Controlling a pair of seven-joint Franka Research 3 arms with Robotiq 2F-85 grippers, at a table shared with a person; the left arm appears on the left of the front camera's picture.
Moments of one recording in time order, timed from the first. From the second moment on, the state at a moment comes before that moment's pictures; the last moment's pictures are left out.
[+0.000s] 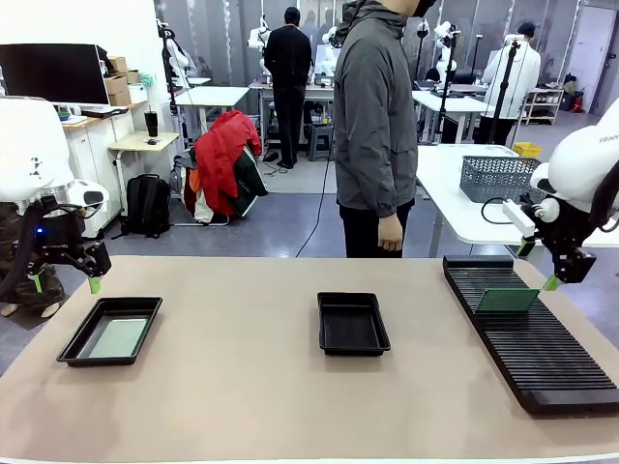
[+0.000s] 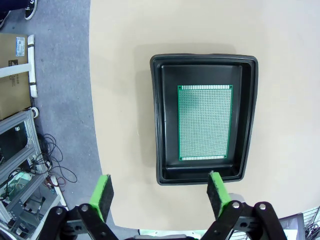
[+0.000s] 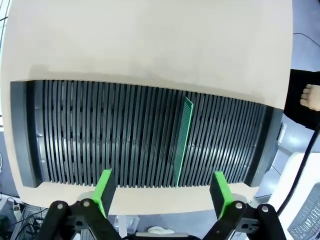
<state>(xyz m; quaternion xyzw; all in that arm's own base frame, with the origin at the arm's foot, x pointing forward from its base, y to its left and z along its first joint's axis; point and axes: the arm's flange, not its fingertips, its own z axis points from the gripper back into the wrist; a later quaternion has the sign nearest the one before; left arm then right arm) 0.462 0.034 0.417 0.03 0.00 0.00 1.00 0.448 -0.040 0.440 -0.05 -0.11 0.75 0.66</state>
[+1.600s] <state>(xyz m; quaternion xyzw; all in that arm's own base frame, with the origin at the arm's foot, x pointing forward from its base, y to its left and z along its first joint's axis) 0.462 0.034 0.417 0.03 0.00 0.00 1.00 0.500 -0.048 0.353 -0.03 -0.10 0.71 0.70</state>
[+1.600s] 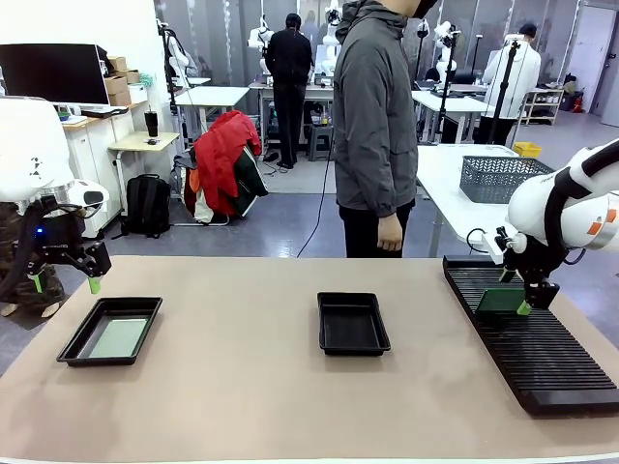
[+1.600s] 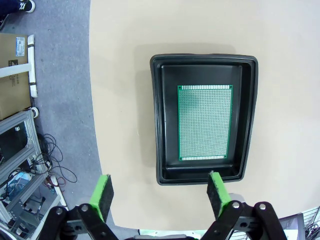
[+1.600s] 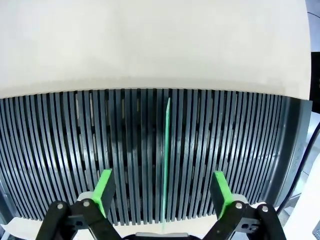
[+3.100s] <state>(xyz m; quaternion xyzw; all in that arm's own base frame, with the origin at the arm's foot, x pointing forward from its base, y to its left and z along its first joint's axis) 0.462 0.034 0.417 0.03 0.00 0.00 1.00 0.501 -0.047 0.355 -0.05 -0.09 0.71 0.70</state>
